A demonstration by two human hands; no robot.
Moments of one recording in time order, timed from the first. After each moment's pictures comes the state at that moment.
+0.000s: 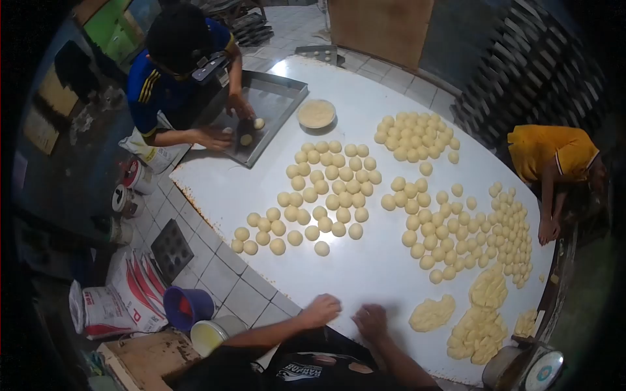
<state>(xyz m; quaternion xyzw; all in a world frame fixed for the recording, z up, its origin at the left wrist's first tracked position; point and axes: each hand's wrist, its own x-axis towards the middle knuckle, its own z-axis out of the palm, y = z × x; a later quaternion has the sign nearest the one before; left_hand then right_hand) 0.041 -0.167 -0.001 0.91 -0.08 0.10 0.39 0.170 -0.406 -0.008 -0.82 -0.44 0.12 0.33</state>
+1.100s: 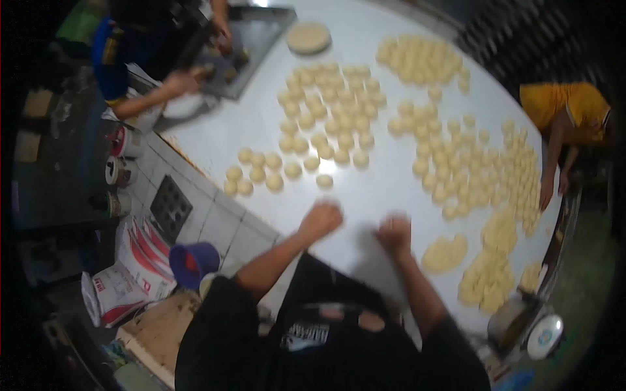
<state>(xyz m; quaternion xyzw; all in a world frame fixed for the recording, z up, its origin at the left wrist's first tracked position) 0.093 -0.105 -0.016 0.97 -0.05 -0.05 0.22 0.235 -0.373 -0.028 -0.86 -0.51 -0.04 0.10</state>
